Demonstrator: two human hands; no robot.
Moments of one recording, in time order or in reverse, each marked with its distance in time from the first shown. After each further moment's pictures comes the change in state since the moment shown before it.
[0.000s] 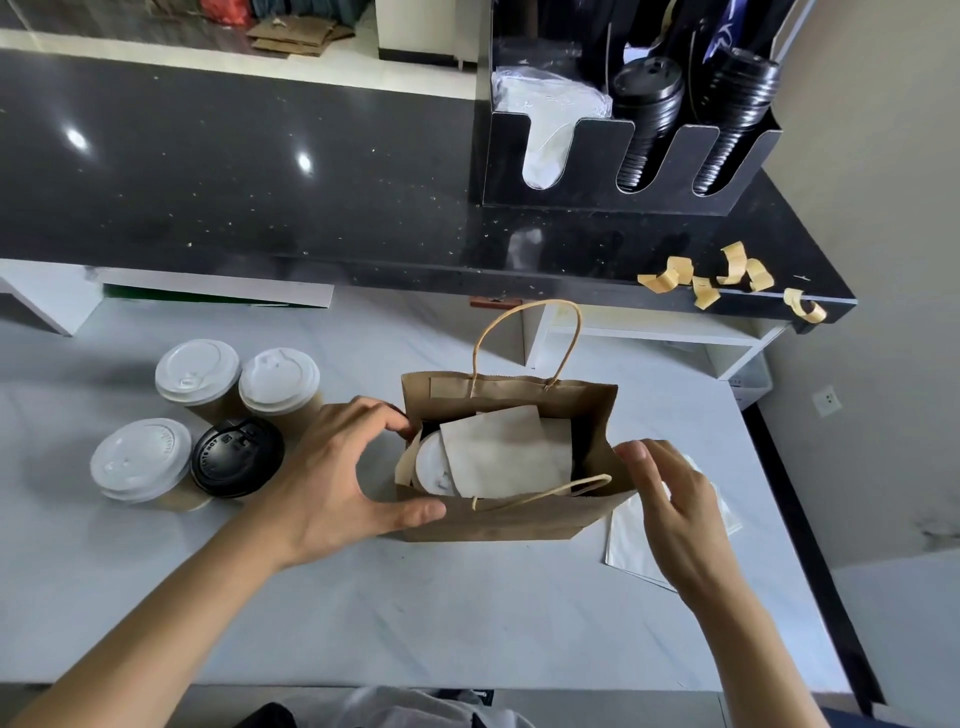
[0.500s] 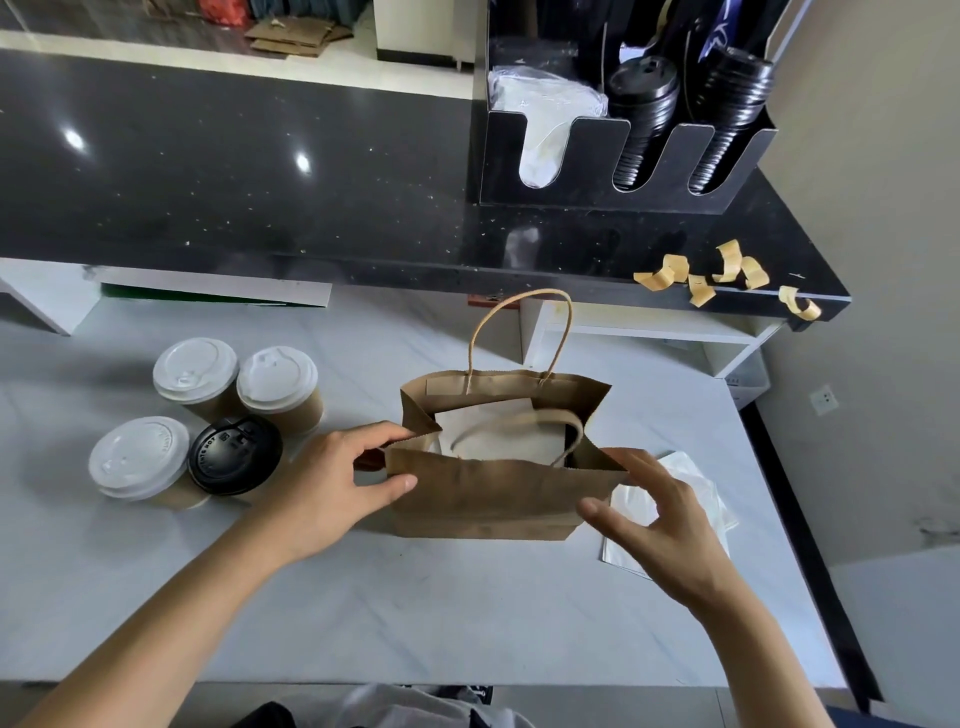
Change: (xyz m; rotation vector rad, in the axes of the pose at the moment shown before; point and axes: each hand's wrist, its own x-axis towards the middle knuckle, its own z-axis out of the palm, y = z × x) left_hand 0.000 -0.012 0.014 -0.187 0.002 -0.074; right_hand -0.011 0.000 -0.008 -0.026 -0.234 -0.027
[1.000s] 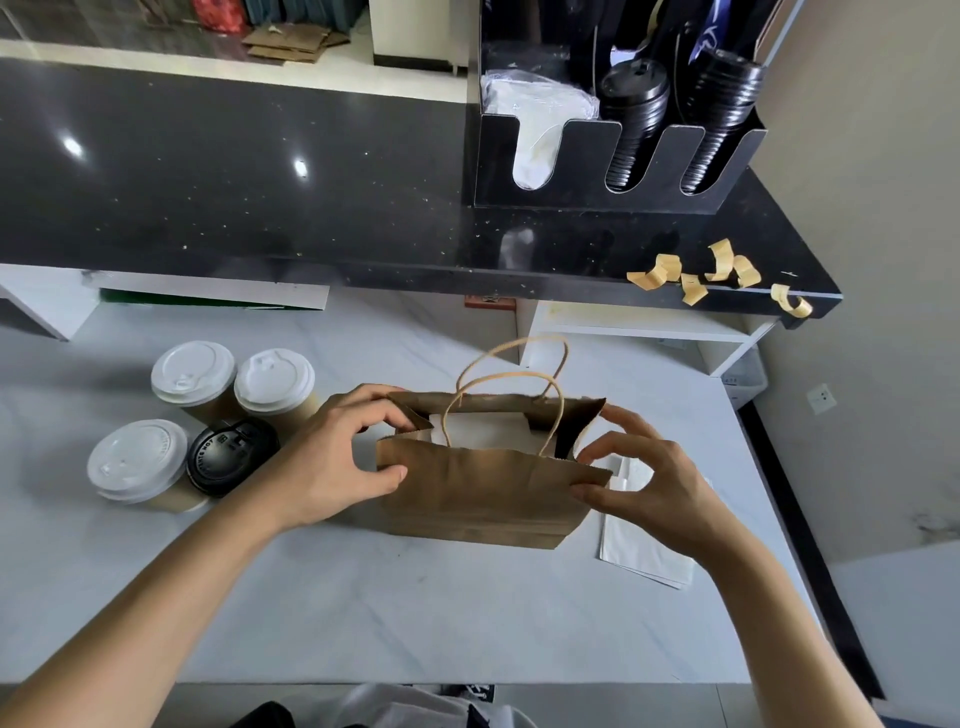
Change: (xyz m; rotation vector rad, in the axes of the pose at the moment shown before) left_hand 0.020 0.006 -0.012 0.059 -0.053 0.065; right_hand 0.034 0.005 -0.019 -0.154 -0.144 -0.081
